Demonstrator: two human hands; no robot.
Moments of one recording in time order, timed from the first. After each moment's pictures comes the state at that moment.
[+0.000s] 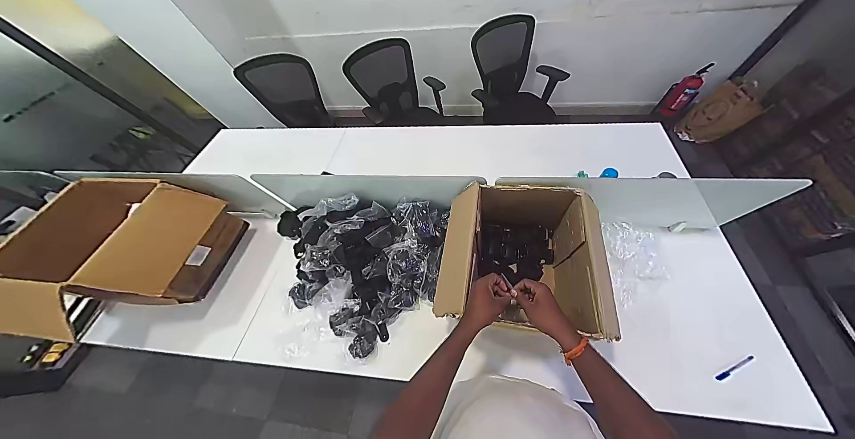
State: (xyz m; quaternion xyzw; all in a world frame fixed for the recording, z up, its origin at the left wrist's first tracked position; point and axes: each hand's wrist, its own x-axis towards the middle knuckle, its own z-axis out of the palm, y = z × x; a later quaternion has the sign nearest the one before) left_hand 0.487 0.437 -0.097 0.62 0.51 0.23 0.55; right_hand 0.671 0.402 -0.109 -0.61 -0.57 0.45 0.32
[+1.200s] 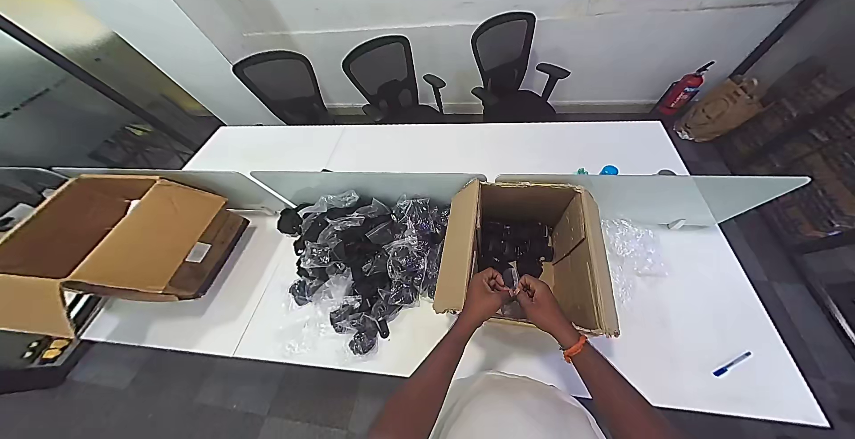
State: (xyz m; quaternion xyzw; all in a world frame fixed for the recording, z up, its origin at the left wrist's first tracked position) left_hand 0.486 0.435 -0.104 0.55 0.47 0.35 0.60; right_hand 0.667 0.397 -0.104 -0.60 -0.59 0.42 0.33
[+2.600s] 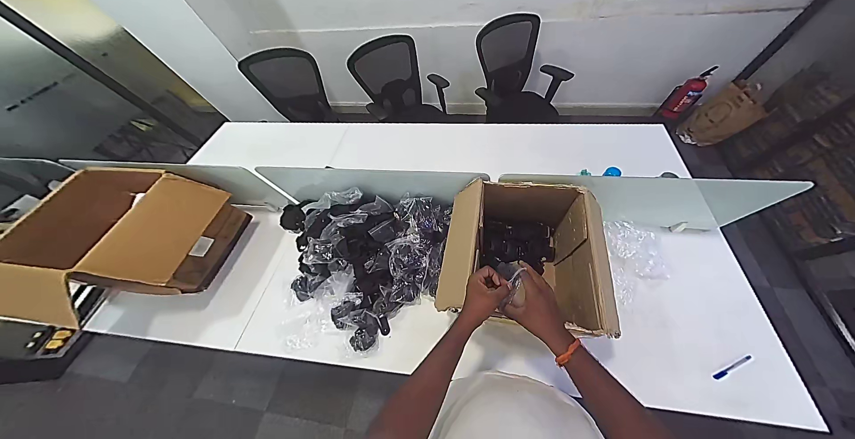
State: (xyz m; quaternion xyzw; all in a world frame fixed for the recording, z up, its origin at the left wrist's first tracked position) left_hand 0.483 0.429 -0.104 0.52 0.42 0.46 0.58; right_hand 0.648 0.388 -0.094 -0.69 -0.67 0.21 0.20
